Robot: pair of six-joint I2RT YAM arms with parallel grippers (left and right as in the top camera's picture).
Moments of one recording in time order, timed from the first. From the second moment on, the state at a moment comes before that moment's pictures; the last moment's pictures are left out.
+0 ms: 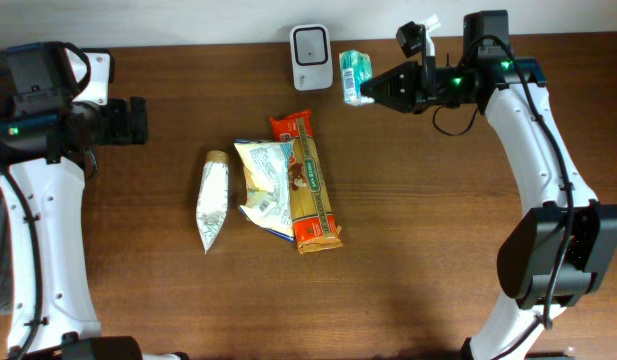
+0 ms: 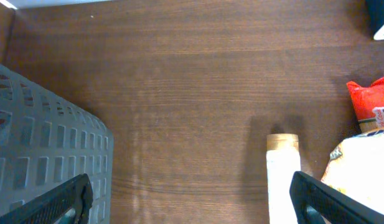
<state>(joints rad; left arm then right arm) 0.20 1.58 1.68 -0.98 0.01 0.23 0.01 1.96 1.78 -0.81 -1.52 0.22</state>
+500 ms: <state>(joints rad) 0.20 1.58 1.68 -0.98 0.01 0.22 0.02 1.96 1.78 -0.64 -1.48 0.32</state>
